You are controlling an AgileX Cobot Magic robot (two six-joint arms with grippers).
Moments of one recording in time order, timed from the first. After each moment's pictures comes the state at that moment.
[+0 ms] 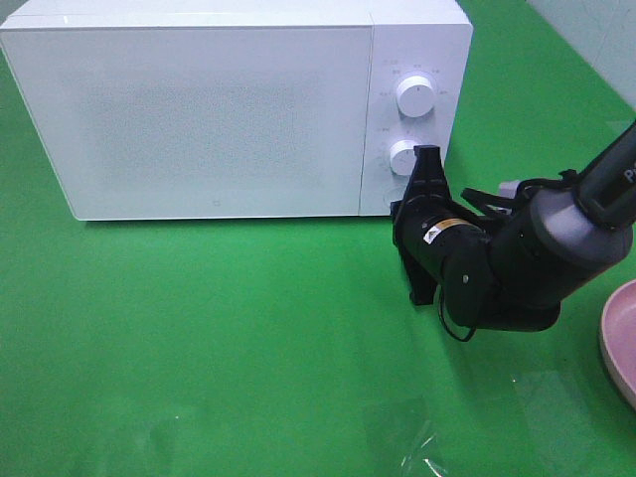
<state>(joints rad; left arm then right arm) 0.02 -0.01 -0.52 -0.13 1.09 0.07 0.59 2.11 -0.76 0.55 -0.95 1.39</state>
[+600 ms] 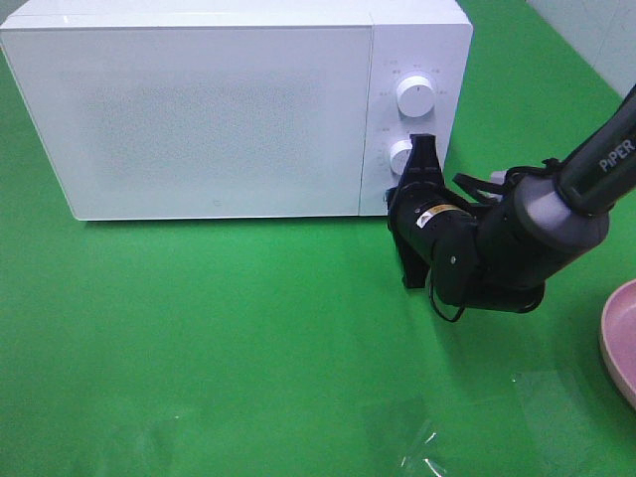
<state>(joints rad) 0.02 -0.01 -0.52 -0.13 1.09 0.07 0.56 2.16 -0.85 0.53 -0.94 1.39</state>
